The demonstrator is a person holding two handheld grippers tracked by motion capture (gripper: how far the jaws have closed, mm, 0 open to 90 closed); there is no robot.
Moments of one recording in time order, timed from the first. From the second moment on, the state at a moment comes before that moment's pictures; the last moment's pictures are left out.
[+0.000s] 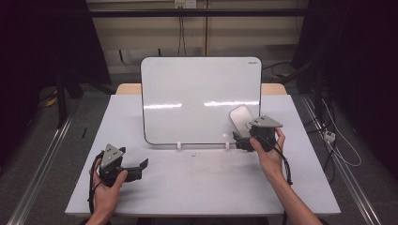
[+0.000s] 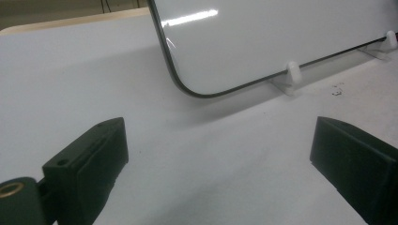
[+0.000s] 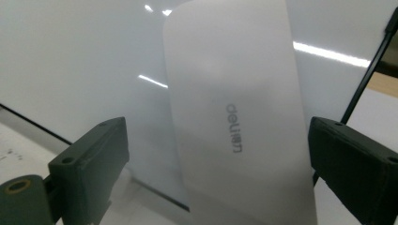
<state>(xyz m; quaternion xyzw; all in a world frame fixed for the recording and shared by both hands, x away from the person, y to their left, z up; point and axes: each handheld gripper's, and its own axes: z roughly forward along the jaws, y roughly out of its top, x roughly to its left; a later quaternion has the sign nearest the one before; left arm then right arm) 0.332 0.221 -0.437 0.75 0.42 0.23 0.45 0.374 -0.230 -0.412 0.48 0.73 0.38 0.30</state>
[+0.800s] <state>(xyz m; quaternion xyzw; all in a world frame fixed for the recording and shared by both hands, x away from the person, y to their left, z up) 0.334 0.220 -0.435 0.75 0.42 0.23 0.45 0.329 -0.263 -0.408 0.49 0.70 0.42 0.31</state>
